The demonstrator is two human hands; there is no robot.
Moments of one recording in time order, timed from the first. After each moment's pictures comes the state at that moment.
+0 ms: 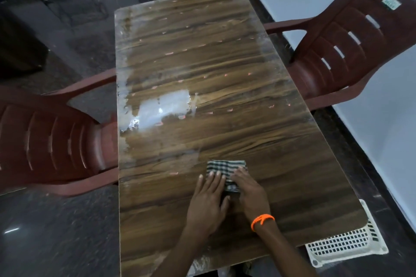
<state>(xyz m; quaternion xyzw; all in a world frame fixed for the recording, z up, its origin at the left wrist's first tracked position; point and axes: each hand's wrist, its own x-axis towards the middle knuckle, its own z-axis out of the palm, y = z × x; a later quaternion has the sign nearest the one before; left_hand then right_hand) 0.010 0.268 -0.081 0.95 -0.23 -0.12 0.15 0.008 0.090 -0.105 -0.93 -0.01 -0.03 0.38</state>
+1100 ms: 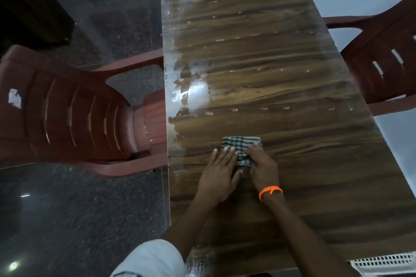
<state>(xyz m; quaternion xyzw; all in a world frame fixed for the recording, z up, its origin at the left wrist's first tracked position) 0.090 0.395 -0.081 0.95 -0.23 -0.13 0.14 0.097 0.220 -0.106 -0.93 0.02 -0.05 0.37</state>
